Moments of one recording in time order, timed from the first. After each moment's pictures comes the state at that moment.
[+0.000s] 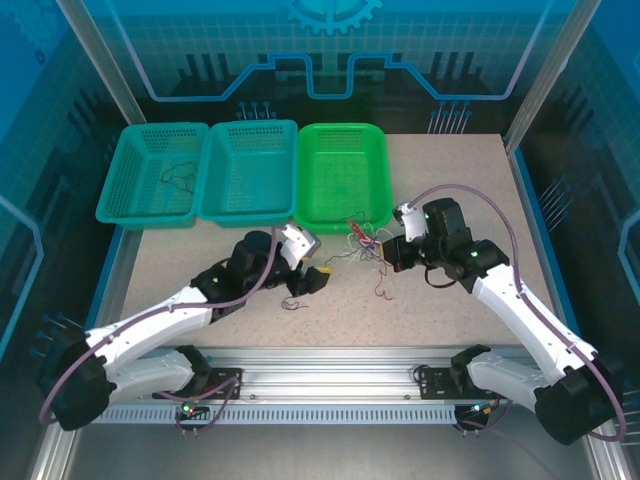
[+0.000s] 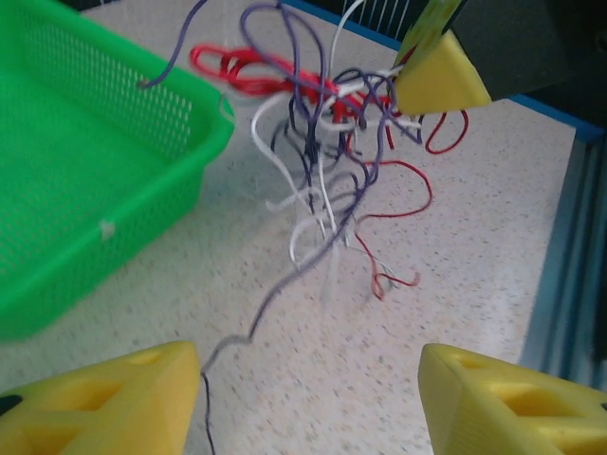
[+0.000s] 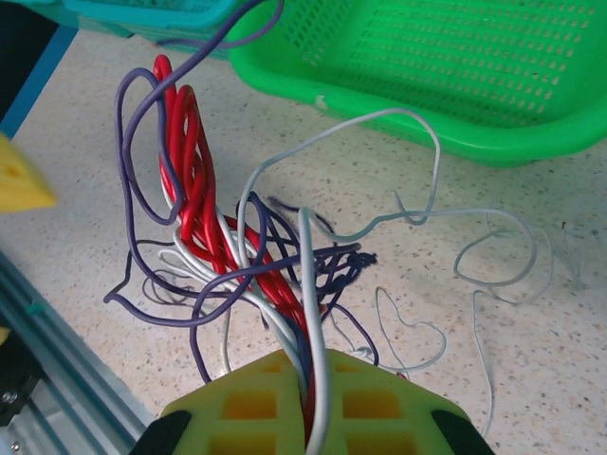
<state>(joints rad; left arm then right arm) -0.73 1.10 0.67 0.01 0.25 0.00 0.41 1.06 0.90 -0.63 -0.36 0.20</state>
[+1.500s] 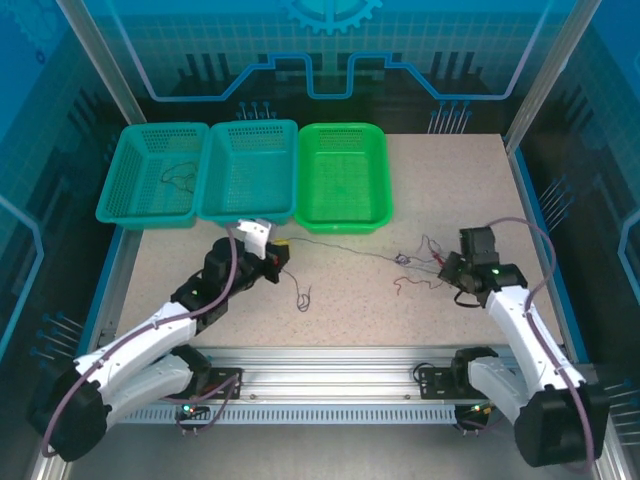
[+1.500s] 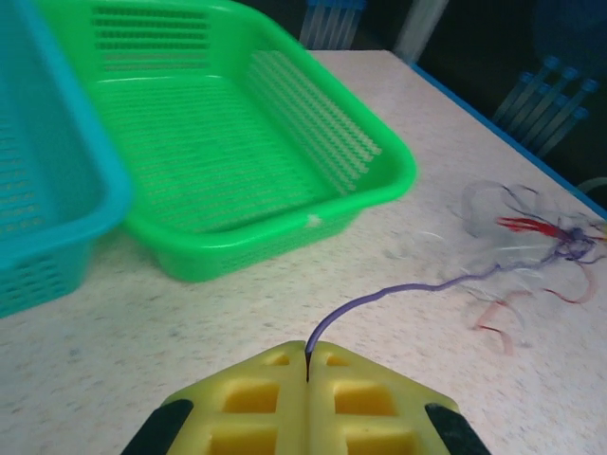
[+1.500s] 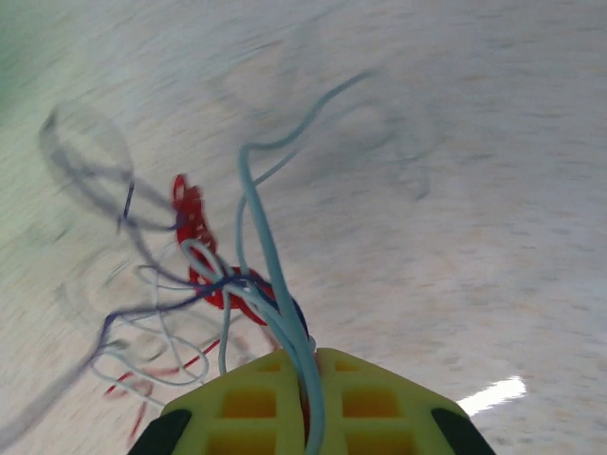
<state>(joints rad) -0.53 0.92 0.48 0.10 0.07 -0.30 0.01 0.92 0.65 -0.76 0.13 0.59</state>
